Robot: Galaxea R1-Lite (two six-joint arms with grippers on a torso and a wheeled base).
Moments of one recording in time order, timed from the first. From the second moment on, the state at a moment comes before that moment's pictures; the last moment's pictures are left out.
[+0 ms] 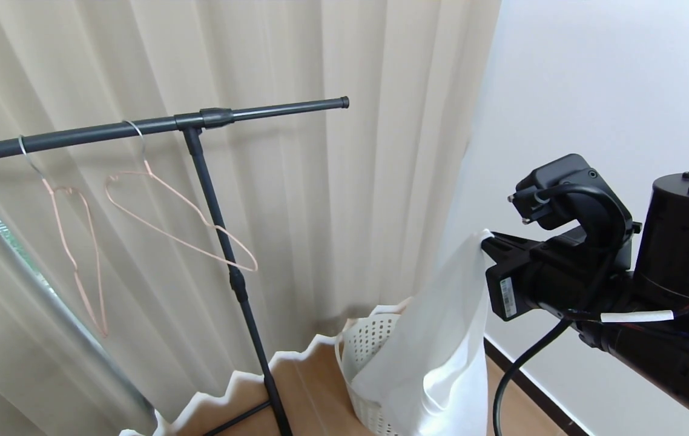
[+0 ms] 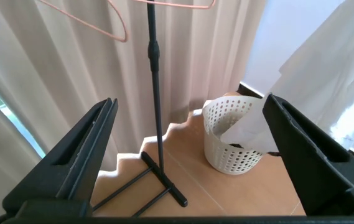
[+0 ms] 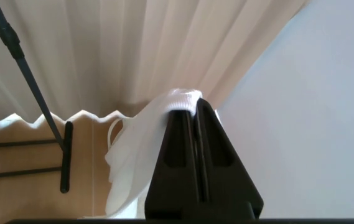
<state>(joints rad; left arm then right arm) -0.01 0.00 -0.04 0.08 -0.18 0.02 0.81 1.49 -0.76 -0.47 -0.59 -0.11</state>
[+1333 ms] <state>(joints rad) -0.01 0.00 -0.03 0.08 -0.17 0.02 0.81 1.49 -0.73 -0.47 -0.56 -0.12</state>
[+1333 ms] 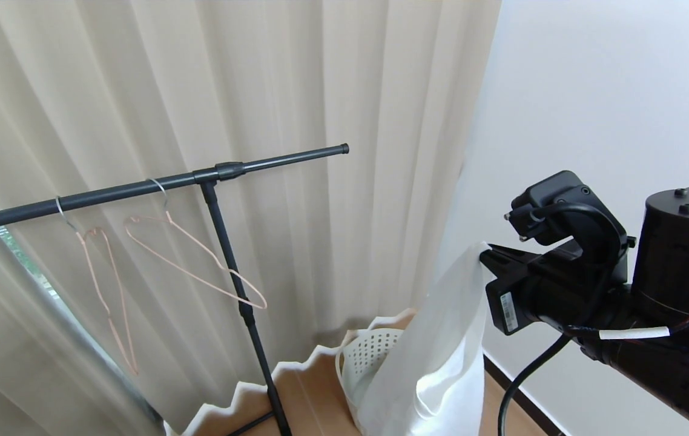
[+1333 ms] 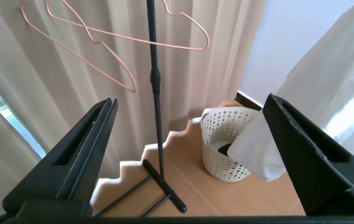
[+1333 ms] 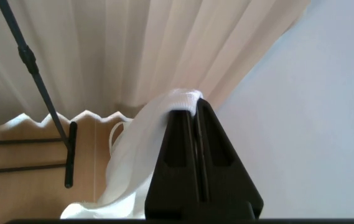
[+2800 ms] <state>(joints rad) -0.01 0.00 -0.04 0.08 -0.17 0.01 0.81 1.48 -0.71 -0.47 -0.54 -0.14</state>
